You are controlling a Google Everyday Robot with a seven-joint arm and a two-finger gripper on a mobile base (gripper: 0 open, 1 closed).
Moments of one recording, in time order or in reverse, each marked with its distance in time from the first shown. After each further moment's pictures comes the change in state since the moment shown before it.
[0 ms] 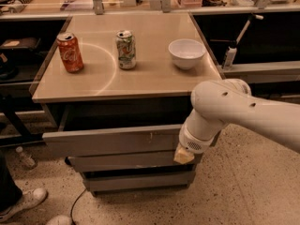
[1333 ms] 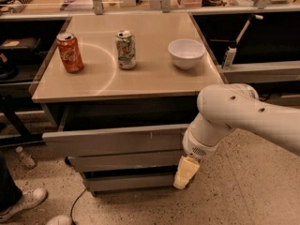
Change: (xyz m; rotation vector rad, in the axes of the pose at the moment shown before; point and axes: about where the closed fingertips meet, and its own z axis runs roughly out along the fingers) arm 0.011 0.017 -0.002 -0.032 -0.011 0.003
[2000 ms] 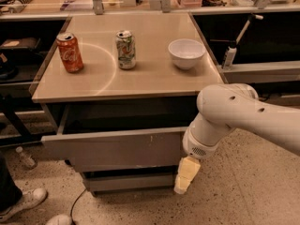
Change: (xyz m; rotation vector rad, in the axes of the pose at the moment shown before) arm 0.000 0.000 0.000 0.000 0.000 0.000
